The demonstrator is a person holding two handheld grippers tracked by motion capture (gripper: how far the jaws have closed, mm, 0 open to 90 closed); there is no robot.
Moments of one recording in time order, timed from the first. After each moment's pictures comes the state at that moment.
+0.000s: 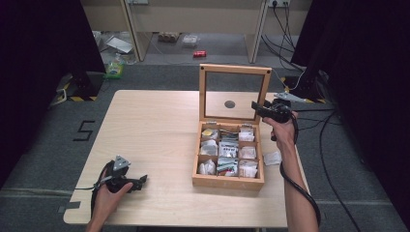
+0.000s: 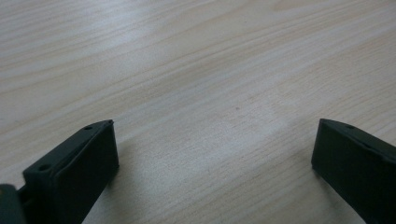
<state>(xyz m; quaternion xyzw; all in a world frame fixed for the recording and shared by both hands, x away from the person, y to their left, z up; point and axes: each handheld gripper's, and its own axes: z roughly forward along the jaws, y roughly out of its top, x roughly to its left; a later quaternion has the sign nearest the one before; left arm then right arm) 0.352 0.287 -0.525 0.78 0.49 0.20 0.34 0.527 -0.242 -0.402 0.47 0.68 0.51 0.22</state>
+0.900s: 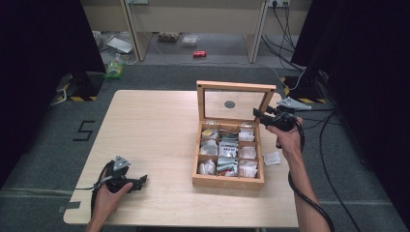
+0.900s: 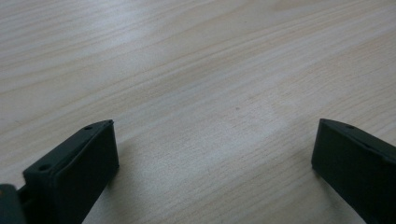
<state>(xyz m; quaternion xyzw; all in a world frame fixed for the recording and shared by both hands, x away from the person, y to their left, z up) 0.352 0.287 -0.525 0.78 0.49 0.20 0.34 0.492 -0.247 -0.393 0.43 0.71 0.51 0.23</state>
